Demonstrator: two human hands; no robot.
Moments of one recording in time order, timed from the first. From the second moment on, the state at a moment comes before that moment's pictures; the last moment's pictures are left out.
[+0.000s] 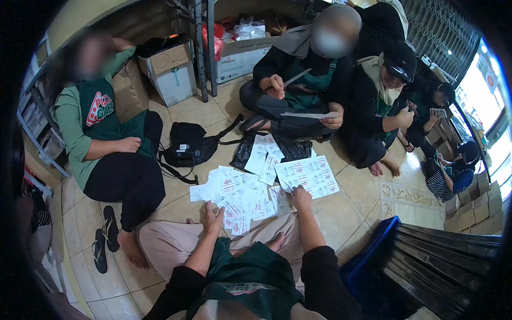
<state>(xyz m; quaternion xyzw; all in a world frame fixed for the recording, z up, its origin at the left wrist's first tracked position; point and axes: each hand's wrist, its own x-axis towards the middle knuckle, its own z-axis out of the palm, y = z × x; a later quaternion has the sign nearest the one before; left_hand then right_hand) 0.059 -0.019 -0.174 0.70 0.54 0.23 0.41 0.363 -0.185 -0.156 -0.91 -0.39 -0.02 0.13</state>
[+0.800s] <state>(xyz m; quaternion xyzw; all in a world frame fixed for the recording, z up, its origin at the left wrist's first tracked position) 0.073 -0.022 -0.177 0.72 0.46 0.27 0.46 0.334 -0.183 -0.133 -0.85 -0.34 -0.06 0.40</state>
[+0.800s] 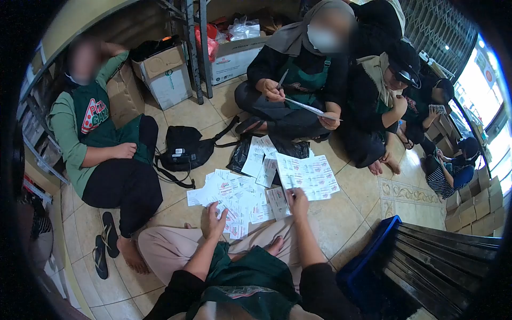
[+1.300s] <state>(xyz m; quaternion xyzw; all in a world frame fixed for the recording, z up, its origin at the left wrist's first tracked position) 0.070 -0.029 -0.195 0.52 0.48 0.18 0.68 0.170 -0.147 -0.128 -0.60 -0.65 0.34 0.33</state>
